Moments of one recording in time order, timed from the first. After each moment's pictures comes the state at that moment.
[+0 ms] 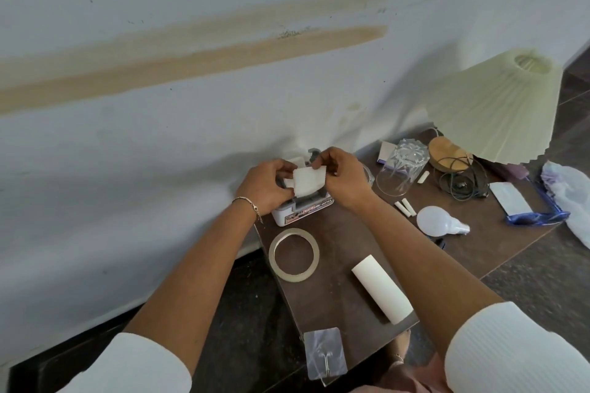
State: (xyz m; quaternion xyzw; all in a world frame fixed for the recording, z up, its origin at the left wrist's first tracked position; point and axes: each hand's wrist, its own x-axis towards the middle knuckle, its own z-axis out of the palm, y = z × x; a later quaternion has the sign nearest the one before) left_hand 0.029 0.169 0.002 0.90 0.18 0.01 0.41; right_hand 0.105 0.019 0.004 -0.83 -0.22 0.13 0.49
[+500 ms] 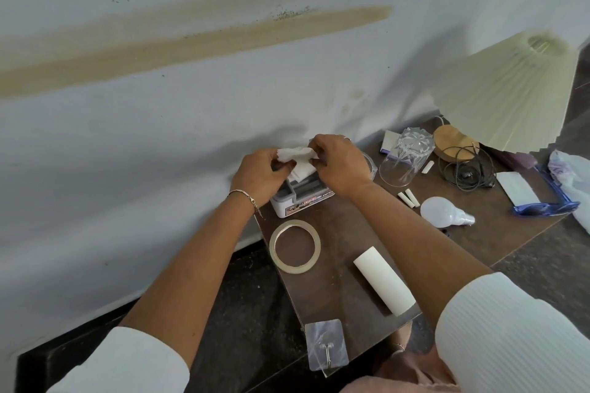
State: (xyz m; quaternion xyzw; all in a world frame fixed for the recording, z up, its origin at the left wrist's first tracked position) left_hand 0.028 0.173 -0.002 0.90 0.20 0.07 0.39; right_hand 0.117 0.029 0.002 -0.91 -0.32 0.04 0.27
